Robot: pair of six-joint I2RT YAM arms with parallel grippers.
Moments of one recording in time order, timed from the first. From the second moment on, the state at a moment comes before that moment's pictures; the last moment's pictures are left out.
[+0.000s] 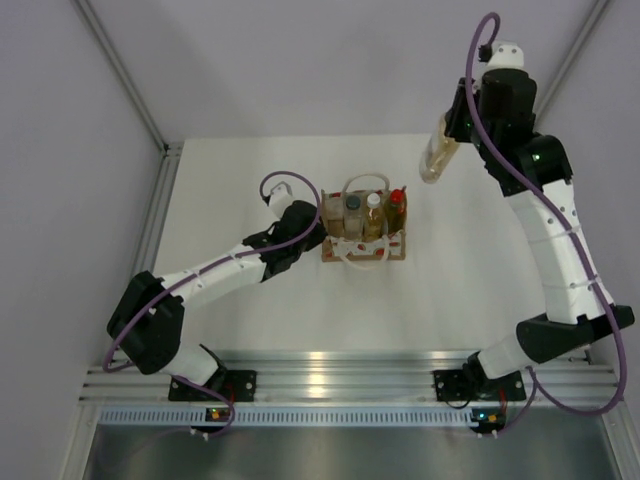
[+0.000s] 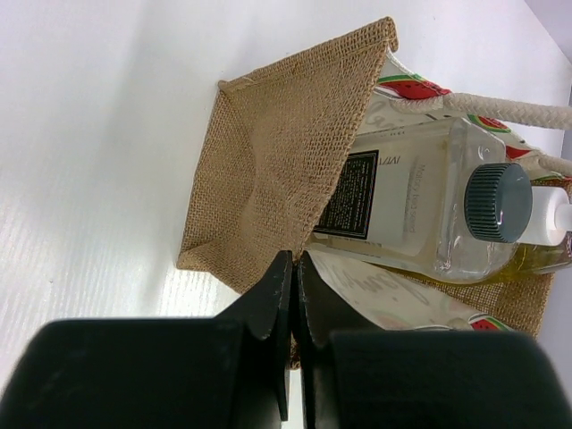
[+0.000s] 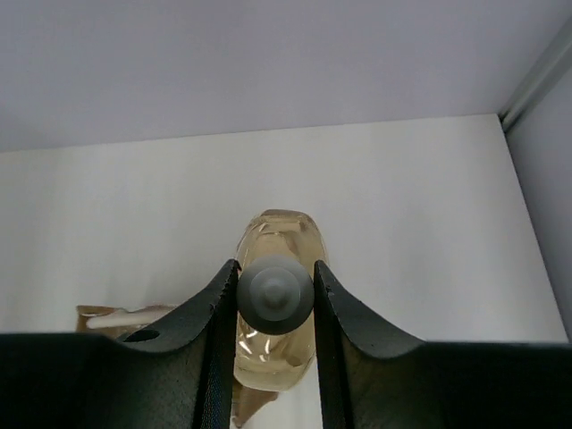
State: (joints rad) left arm -0.73 1.48 0.97 -0.10 -0.40 -1.07; right arm 0.38 1.50 2.01 -0.81 0.33 0.20
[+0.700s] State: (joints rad) left arm -0.72 1.47 0.97 -0.11 -0.35 -1.00; right arm 0.15 1.37 1.12 -0.37 0.11 0.07
